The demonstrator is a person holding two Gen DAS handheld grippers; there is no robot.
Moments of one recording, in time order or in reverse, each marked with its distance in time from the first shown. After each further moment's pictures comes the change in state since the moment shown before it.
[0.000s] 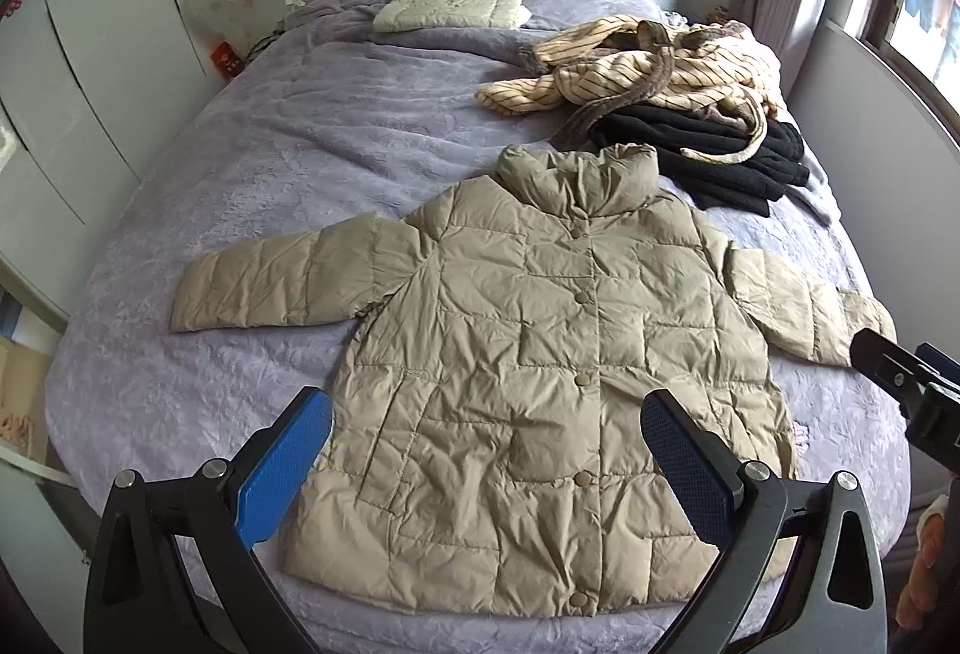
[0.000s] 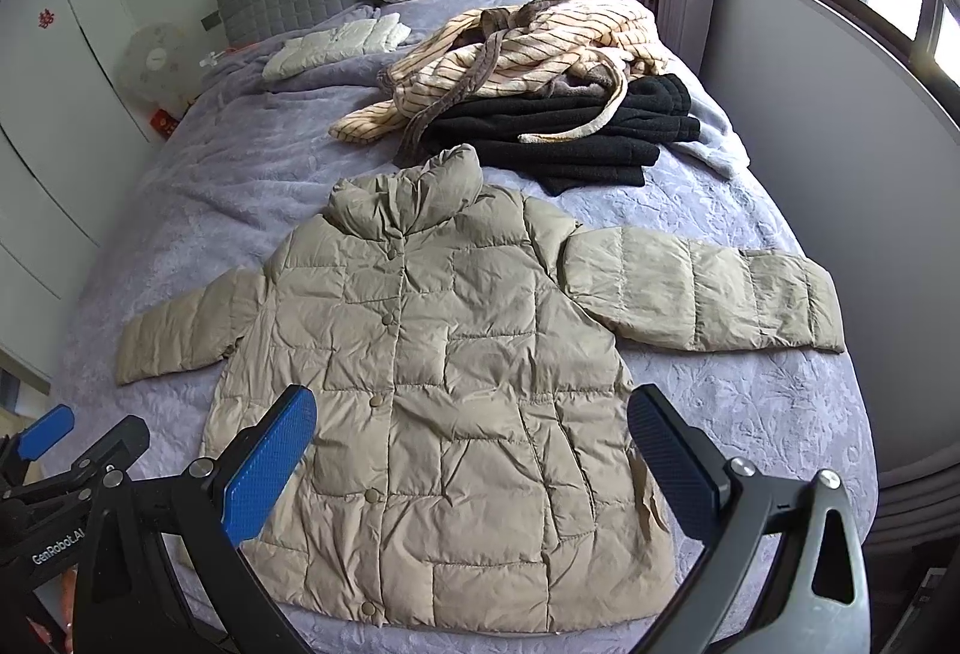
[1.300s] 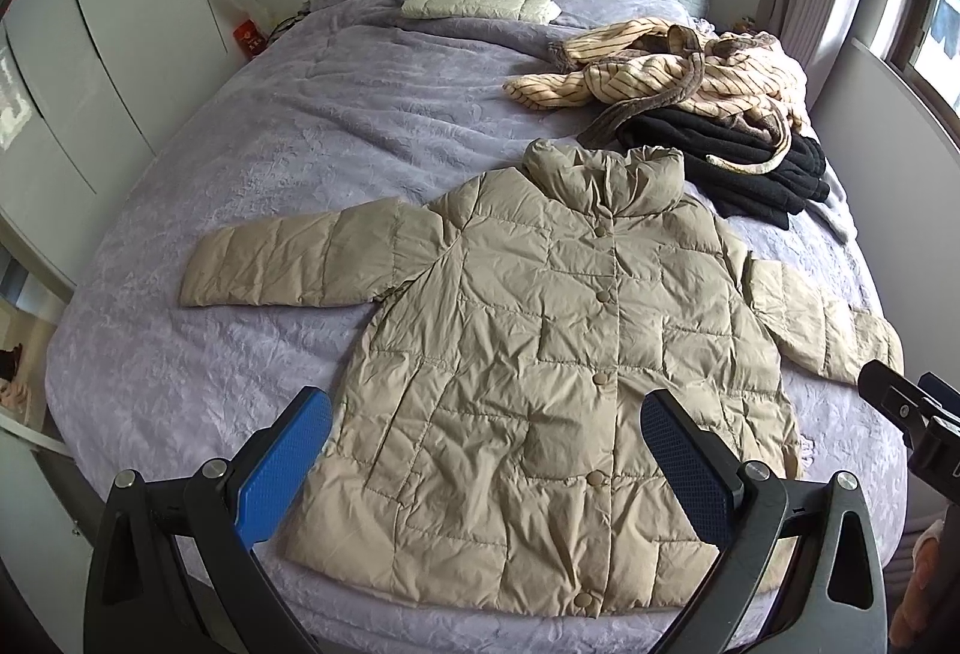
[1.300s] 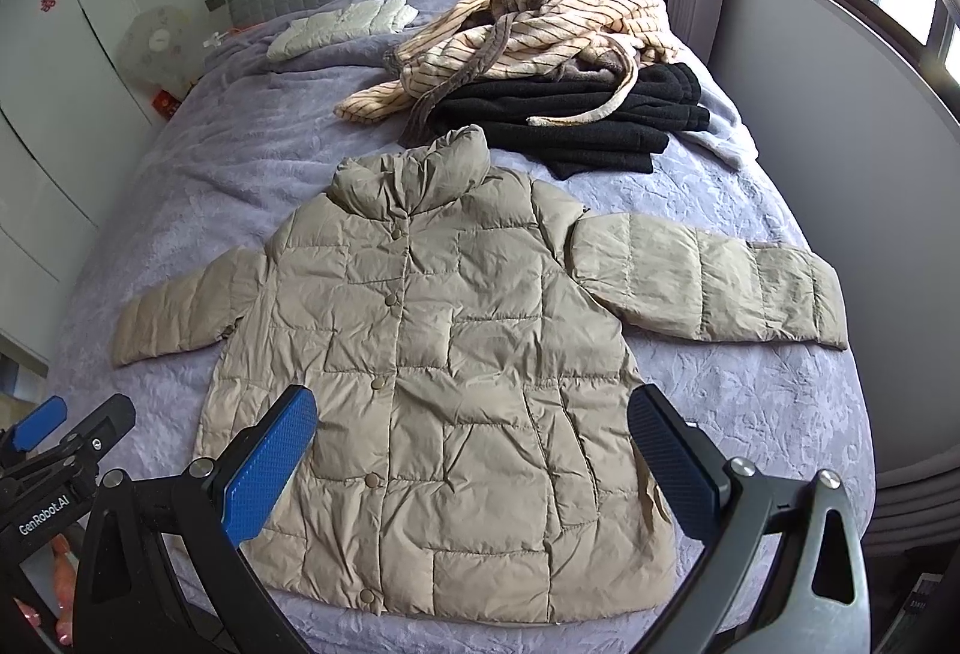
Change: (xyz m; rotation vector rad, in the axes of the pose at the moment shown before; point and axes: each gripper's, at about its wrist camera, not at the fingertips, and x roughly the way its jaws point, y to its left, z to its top) left arm 0.005 0.018 -0.002 -0.062 0.021 0.017; right arm 0.004 0.004 -0.002 -0.031 0.041 -0.007
